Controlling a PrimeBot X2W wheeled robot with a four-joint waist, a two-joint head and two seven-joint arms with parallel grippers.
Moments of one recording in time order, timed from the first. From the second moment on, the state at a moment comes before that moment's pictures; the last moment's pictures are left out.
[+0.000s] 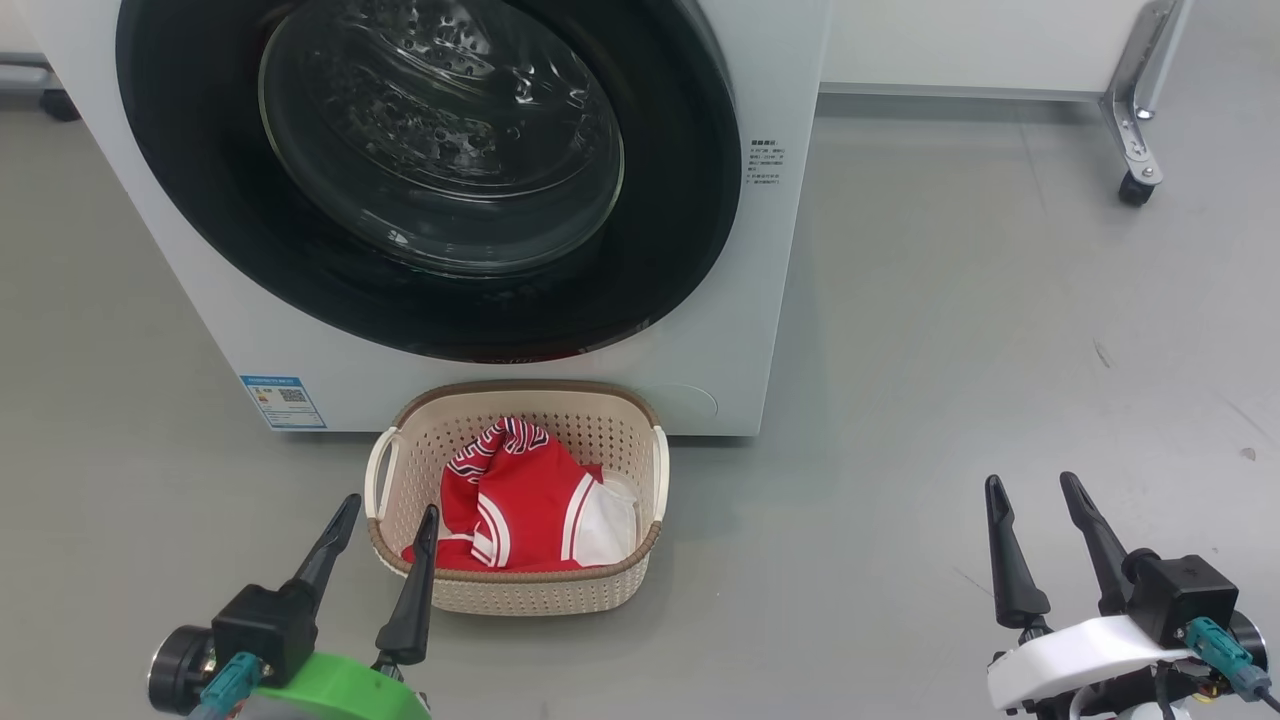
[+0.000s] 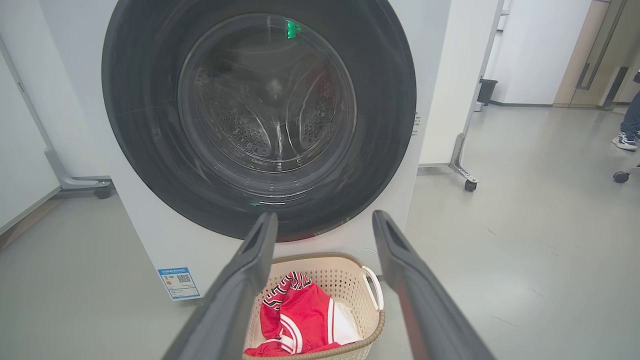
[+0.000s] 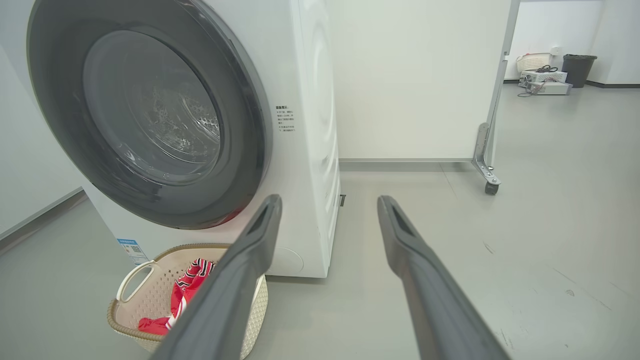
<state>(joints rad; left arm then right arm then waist) 0.01 0.15 -0.29 0.10 -0.40 -0.01 -0.19 0.09 -0.11 0.13 0.12 0.33 -0.01 -0.23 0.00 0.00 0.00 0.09</state>
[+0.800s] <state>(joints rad) 0.04 0.13 -0.29 0.15 -0.48 -0.01 -0.18 0.12 -0.09 0.13 0.15 0.41 -0.01 -0.21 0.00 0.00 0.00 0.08</state>
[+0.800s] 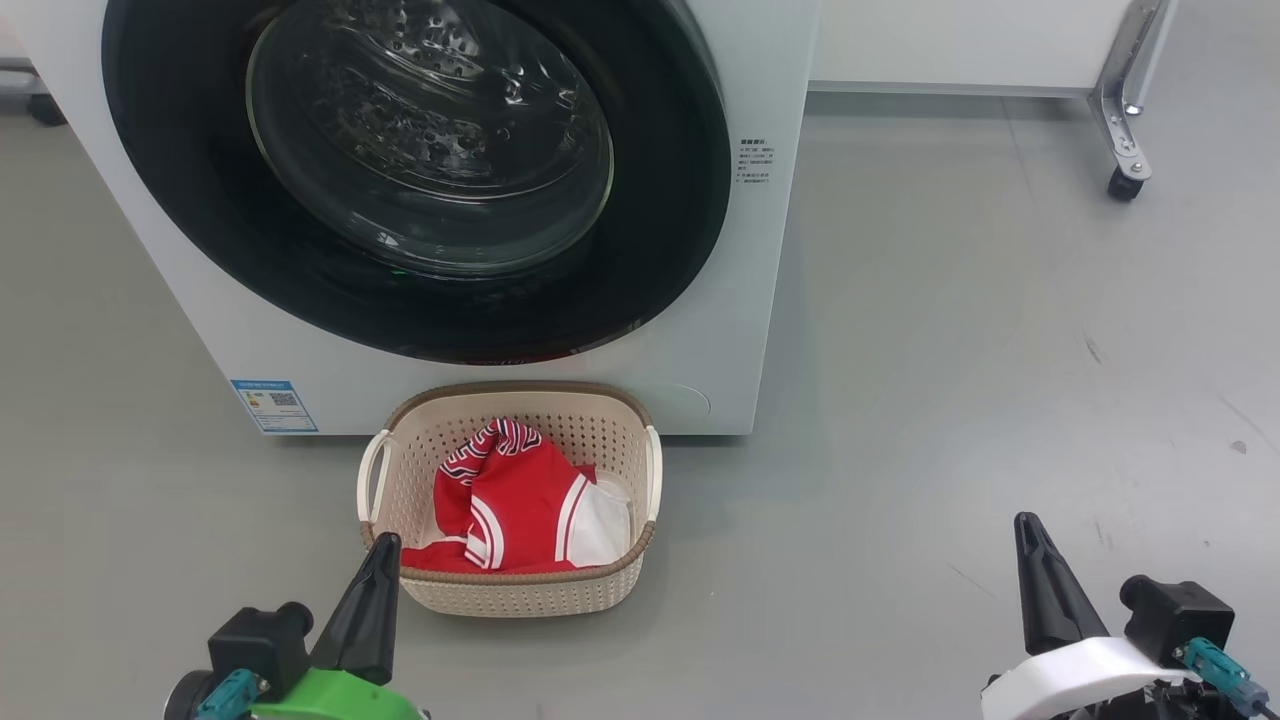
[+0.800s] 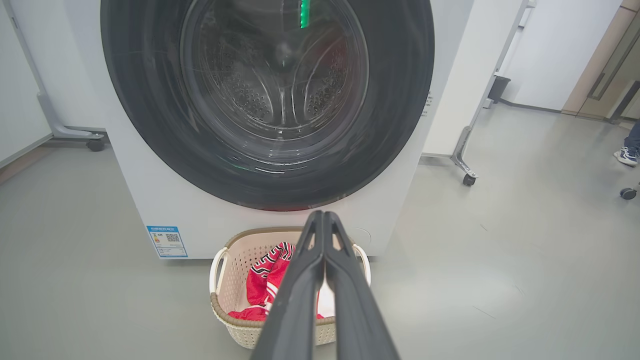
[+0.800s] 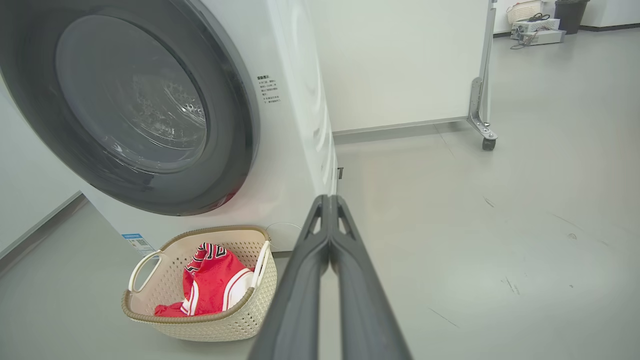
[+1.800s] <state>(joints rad) 0.03 0.11 -0.18 0.17 -0.85 -0.04 -0.09 0.08 -0.07 0.05 0.18 0.81 0.03 -0.11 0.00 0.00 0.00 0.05</state>
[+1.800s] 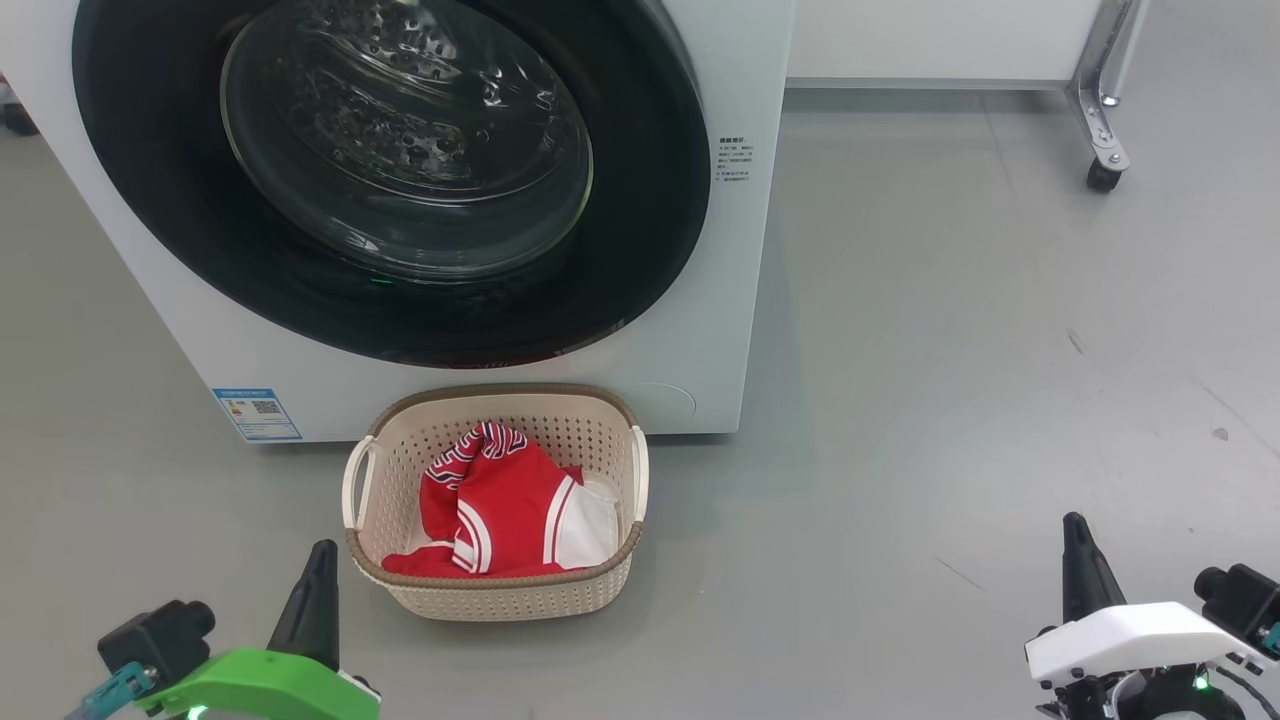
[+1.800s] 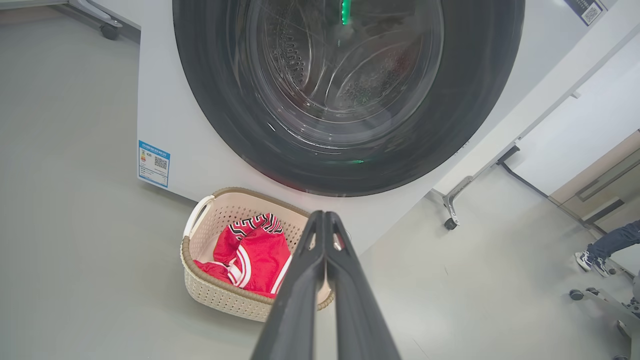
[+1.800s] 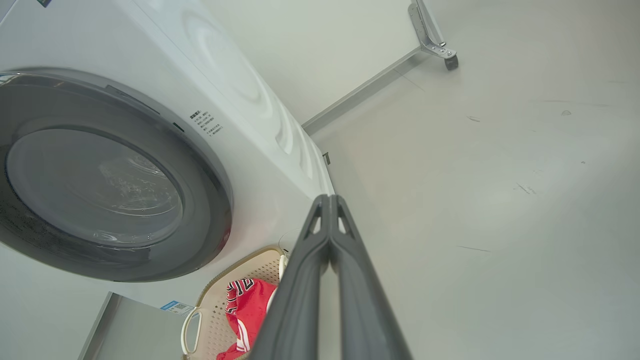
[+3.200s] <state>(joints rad) -0.01 0.08 -0.05 0.23 -1.34 -0.09 0.02 0.00 -0.06 -0.05 0.24 1.31 0.08 0.01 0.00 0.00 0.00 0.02</state>
